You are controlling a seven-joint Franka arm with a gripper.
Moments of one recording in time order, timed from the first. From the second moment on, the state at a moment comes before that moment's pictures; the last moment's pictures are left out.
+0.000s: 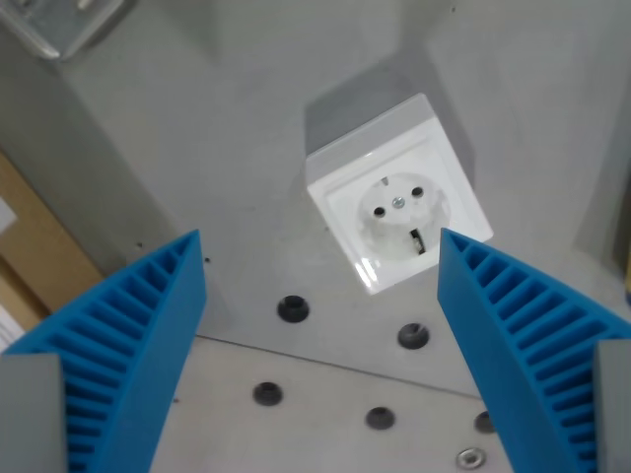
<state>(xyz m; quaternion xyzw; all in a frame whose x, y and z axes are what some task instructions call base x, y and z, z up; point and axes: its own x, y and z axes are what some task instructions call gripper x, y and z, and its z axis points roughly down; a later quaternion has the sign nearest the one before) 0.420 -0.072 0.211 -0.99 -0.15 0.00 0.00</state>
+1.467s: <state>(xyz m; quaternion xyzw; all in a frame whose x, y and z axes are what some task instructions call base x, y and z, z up) 0.420 -0.107 0.176 -0.95 -0.32 0.00 0.00</state>
